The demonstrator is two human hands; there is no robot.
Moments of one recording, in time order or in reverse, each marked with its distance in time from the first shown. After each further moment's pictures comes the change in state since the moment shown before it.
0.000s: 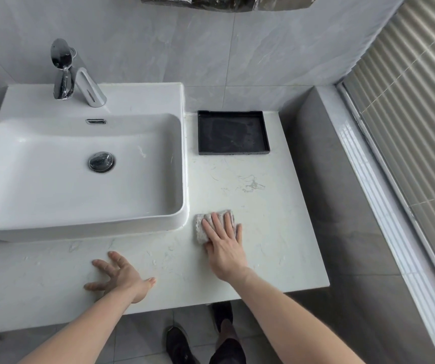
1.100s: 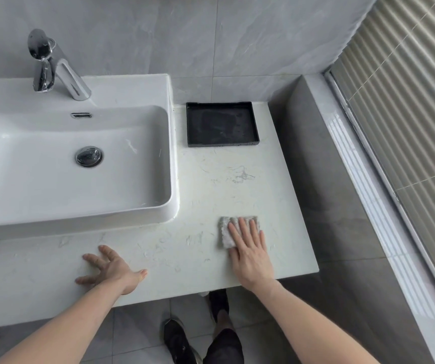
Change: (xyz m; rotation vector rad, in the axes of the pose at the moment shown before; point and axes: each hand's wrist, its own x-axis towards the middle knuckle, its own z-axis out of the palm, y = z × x) left_hand 0.008 -0.004 0.003 0.035 -0.012 0.001; right_hand -0.071 0.069 -0.006 -0.003 0.105 0.074
